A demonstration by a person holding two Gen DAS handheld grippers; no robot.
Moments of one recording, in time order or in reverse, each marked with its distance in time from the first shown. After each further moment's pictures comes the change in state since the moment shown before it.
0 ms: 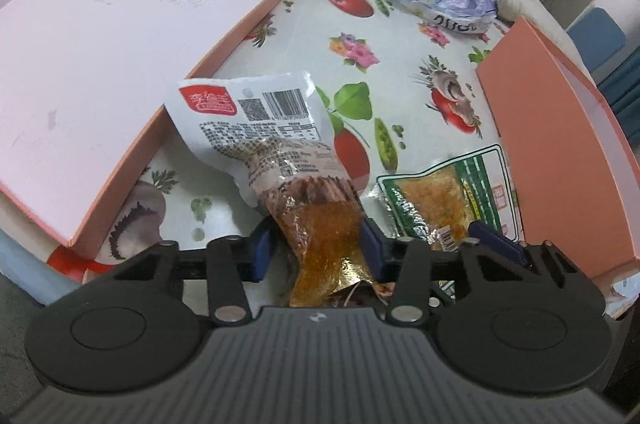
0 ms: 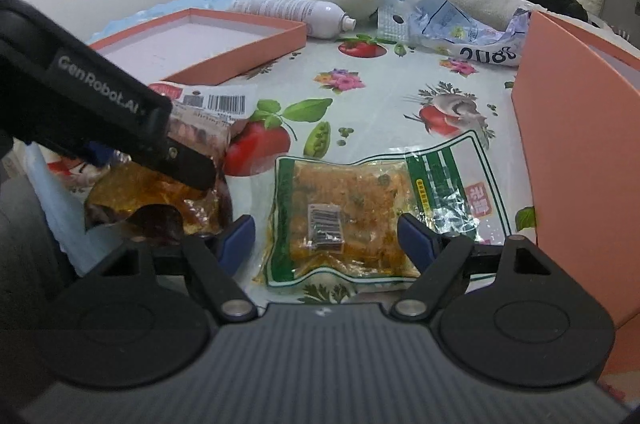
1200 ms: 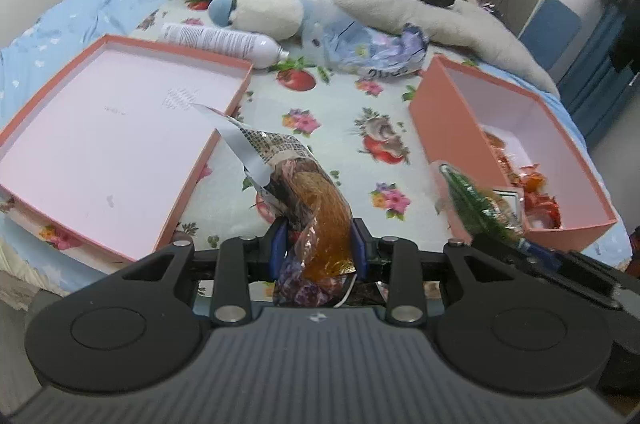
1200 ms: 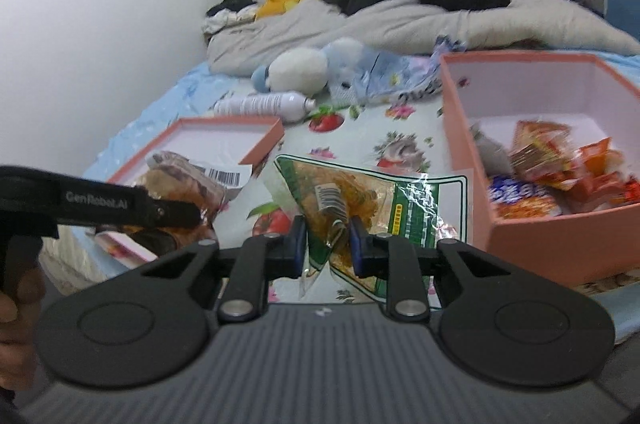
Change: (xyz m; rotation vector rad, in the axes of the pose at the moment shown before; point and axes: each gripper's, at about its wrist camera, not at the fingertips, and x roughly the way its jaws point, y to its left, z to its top) left arm -0.145 -0.047 -0.003 0.172 -0.134 -0.010; right arm -0.160 -0.013 0.042 0.317 -0.122 -0.042
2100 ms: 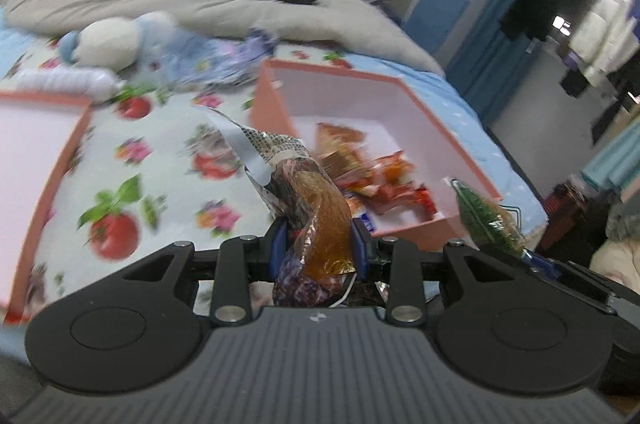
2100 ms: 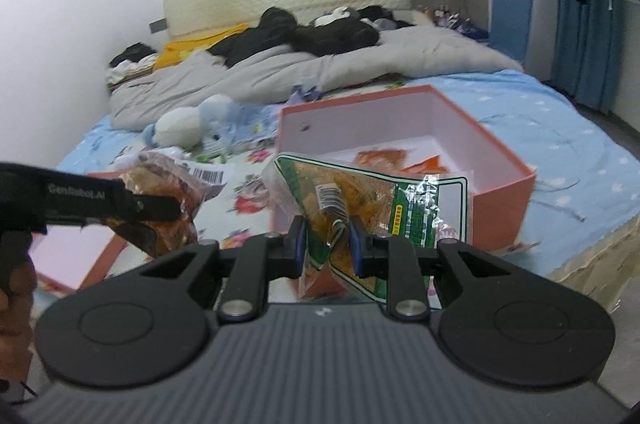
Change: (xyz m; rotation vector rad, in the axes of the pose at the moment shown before) left arm -0.002 -0.137 0.010 0.169 -0.008 -0.305; right arm -0.094 -0.087 0.001 0.087 -0.121 -0.312
